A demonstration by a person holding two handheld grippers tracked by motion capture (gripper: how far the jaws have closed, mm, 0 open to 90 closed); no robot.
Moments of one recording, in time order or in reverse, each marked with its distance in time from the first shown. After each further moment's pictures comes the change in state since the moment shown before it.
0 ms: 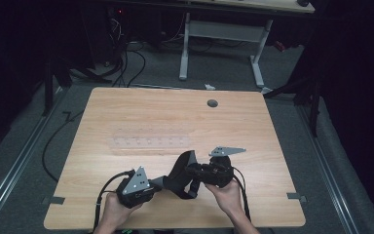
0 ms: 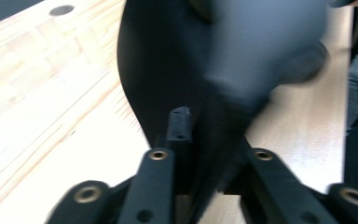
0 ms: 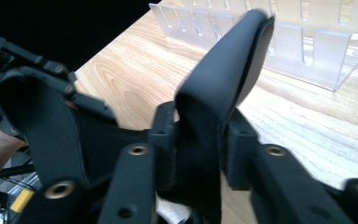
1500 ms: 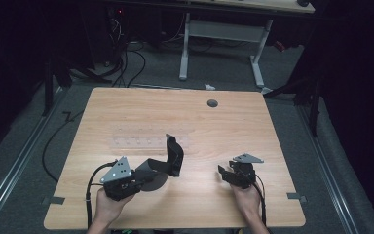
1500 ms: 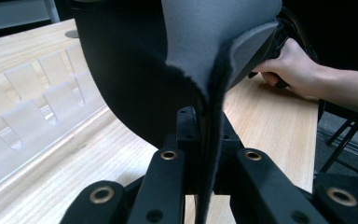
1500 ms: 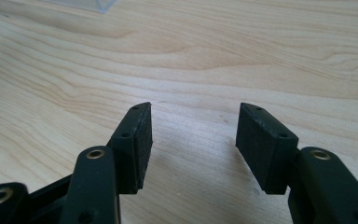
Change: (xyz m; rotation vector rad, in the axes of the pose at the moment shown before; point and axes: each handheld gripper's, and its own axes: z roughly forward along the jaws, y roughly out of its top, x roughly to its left) left arm 0.019 0.034 -0.024 -0.153 -0.017 -0.183; right arm -0.086 -0.066 -0.015 0.038 -0.541 0.051
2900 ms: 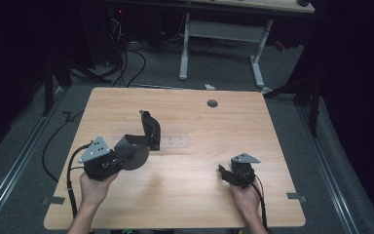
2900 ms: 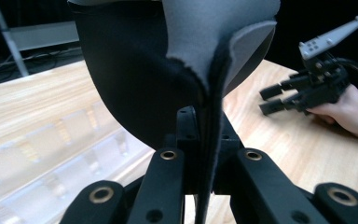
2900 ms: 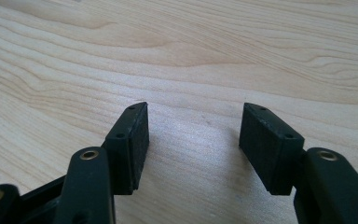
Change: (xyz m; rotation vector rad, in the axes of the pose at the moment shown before) left arm 0.035 0.057 -0.015 -0.148 0.152 0.001; right arm 0.000 -0.002 0.007 -0.006 -0.068 -0.052
